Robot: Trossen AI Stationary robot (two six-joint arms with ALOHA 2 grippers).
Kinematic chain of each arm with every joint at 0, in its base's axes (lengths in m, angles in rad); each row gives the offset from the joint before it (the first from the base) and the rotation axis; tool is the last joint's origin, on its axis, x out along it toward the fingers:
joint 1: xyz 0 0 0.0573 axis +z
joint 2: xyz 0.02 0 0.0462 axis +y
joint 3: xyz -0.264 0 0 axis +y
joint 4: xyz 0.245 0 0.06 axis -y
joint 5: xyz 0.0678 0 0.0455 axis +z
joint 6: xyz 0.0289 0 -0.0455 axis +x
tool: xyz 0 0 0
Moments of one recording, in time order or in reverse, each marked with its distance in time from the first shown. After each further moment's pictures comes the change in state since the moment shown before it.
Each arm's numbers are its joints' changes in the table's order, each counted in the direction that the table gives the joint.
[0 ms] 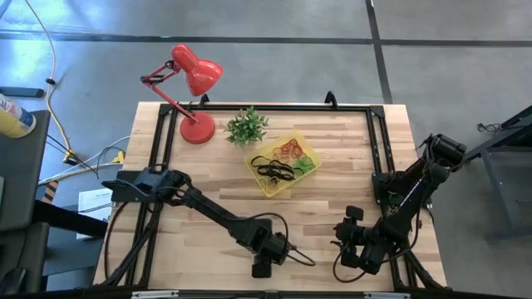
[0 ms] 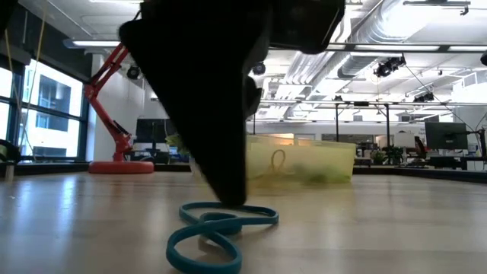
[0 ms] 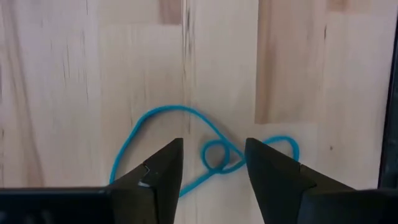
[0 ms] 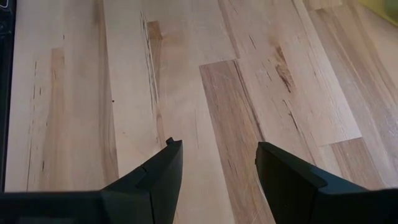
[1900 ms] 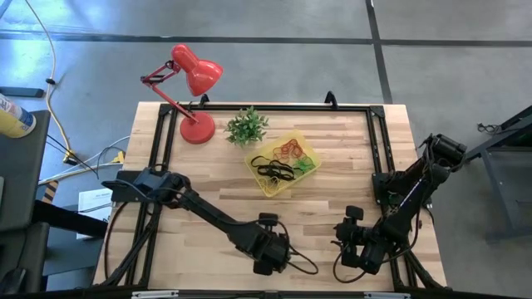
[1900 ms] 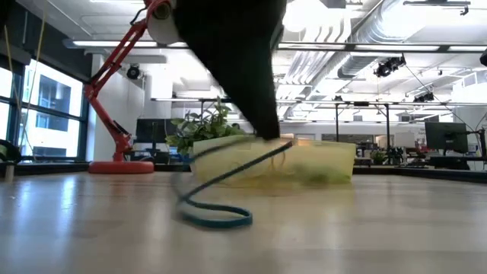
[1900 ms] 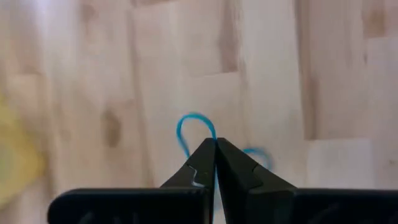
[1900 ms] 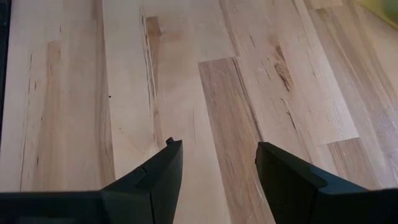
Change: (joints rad) left arm -0.025 0.020 -0.164 -0.178 0.304 0.135; right arm 0.000 0.002 0.000 -0.008 0.004 -0.016
